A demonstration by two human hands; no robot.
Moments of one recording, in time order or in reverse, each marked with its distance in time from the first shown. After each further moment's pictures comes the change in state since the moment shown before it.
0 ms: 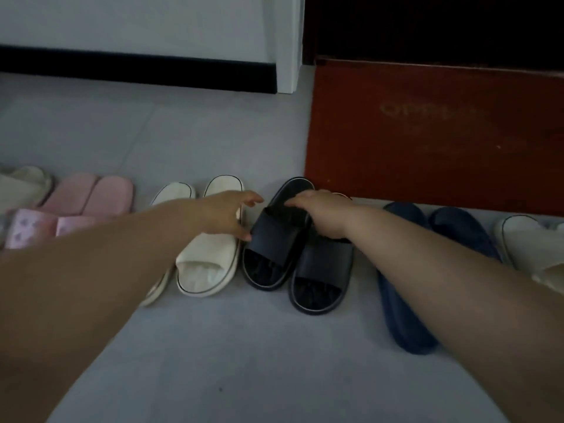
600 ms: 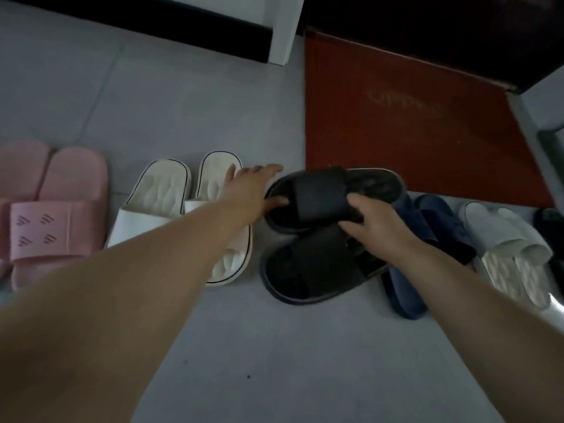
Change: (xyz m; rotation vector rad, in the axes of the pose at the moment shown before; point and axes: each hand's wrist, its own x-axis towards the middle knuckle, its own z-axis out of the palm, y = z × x) left_hand 0.023 -0.028 0.012 0.006 0.297 0.185; right_hand -0.055 -0.048 0.009 0.452 0.361 0.336
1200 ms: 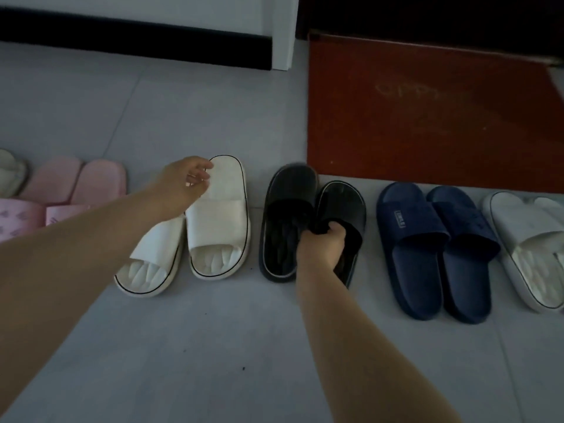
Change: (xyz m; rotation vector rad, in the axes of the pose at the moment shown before) left_hand -0.050 -0.030 -0.054 -0.294 0.173 -0.246; right_hand 0.001 -0.036 0.095 0.882 0.506 0.890
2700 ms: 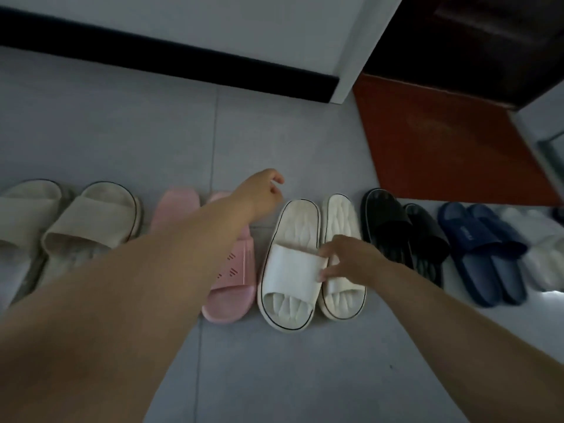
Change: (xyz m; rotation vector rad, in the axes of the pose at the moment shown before) left_hand 0.048 -0.108 -0.144 -0.109 -0.312 0.094; right_hand -0.127 -0.033 0.146 -1.329 -0.520 -0.598
